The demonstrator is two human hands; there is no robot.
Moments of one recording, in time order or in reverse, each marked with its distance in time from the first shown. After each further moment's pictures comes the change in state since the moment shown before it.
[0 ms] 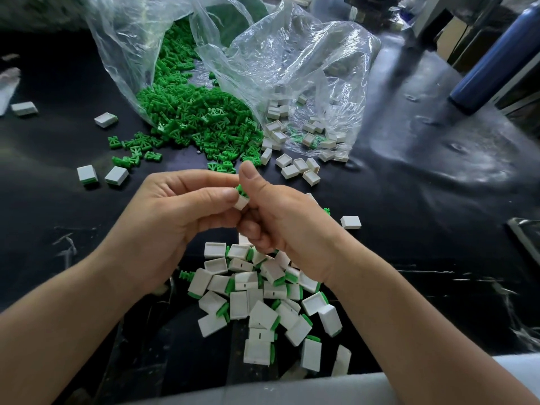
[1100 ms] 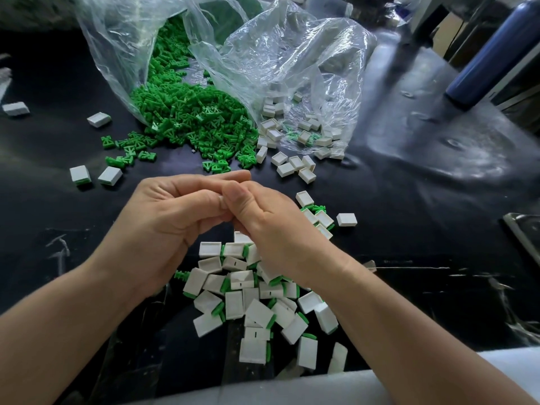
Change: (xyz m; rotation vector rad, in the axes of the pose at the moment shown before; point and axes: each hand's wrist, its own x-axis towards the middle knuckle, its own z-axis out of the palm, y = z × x) left_hand -0.002 -0.001 0.007 -0.117 0.059 -0.032; right_hand -0.001 0.004 0.010 -0.441 0.182 -0.134
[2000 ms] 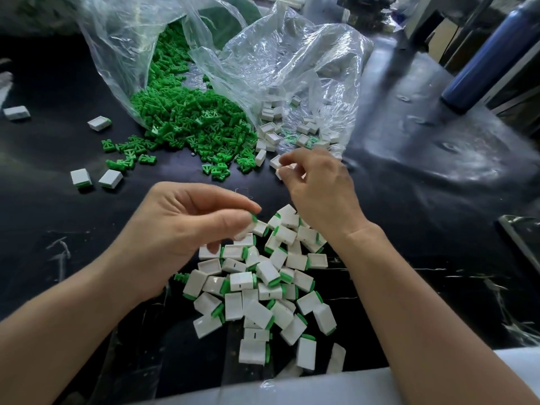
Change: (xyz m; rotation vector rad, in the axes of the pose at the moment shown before) left_hand -0.005 0.007 0.003 0.326 -0.108 0.050; right_hand 0.031 0.038 -0.044 -0.514 0.501 -0.019
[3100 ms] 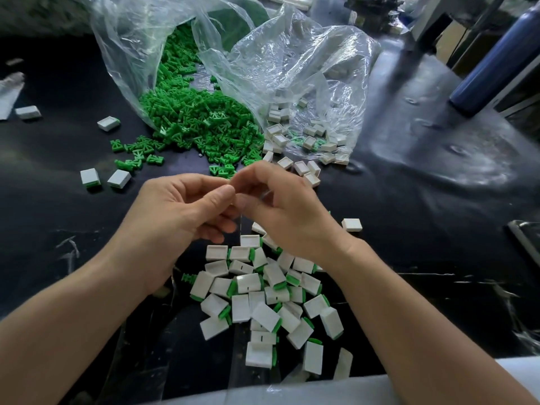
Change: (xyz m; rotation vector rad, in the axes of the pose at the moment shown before) left_hand 0.011 -0.008 -0.005 -0.084 0.256 -0.155; right_hand -0.018 -0.032 0.010 0.500 -0.272 -0.279
